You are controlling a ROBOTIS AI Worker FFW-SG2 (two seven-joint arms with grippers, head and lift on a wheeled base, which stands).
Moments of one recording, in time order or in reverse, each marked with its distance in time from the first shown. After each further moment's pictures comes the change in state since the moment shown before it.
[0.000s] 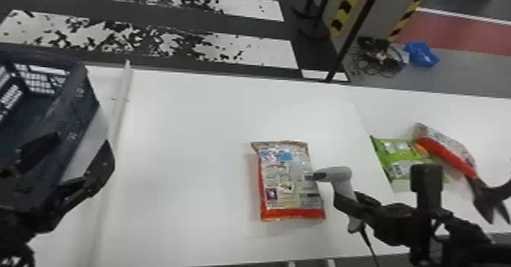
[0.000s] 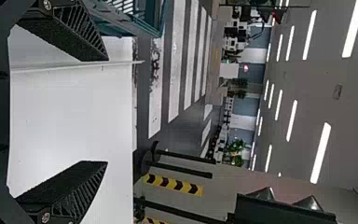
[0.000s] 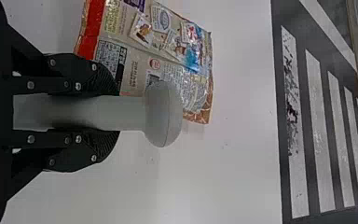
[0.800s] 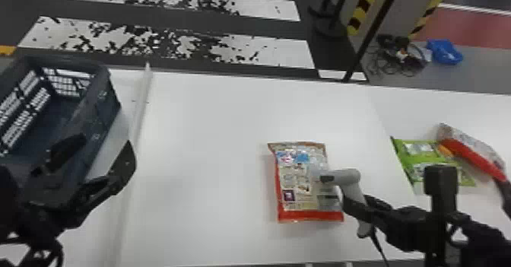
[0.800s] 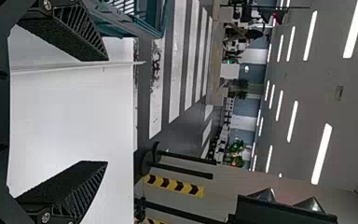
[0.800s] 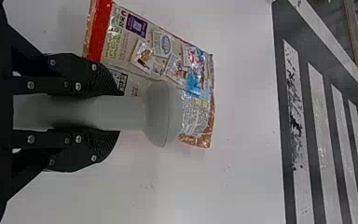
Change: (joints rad) left arm -0.007 0.000 0.001 0.011 0.000 -0.001 0.001; right arm 0.001 0.005 0.036 -0.030 0.003 0.028 0.011
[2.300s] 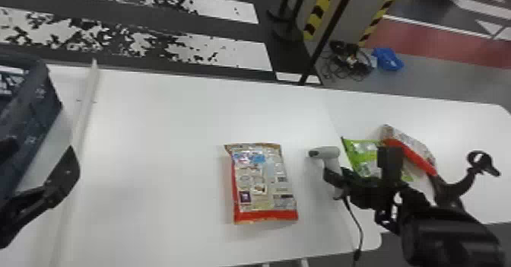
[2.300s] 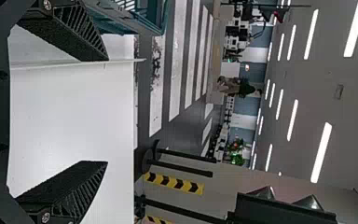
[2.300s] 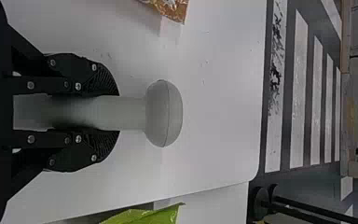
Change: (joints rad) left arm 0.021 0.000 -0.007 -0.018 0.005 -0.001 0.000; right arm -0.282 -0.113 0.006 0.549 0.055 -0.347 -0.077
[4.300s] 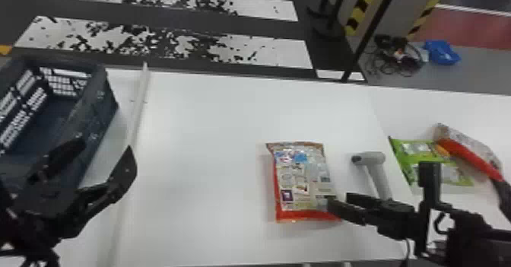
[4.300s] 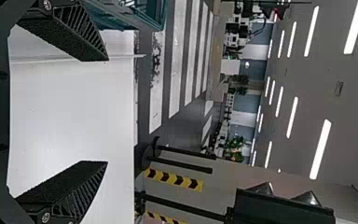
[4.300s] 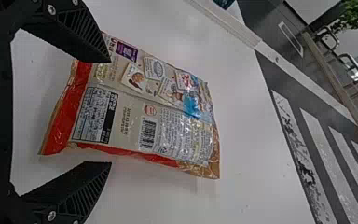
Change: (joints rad) left arm 0.035 0.000 -0.006 -0.034 0.003 -0.001 -0.007; right arm 0.118 0.026 0.002 -0.222 -0.195 0.297 0.336
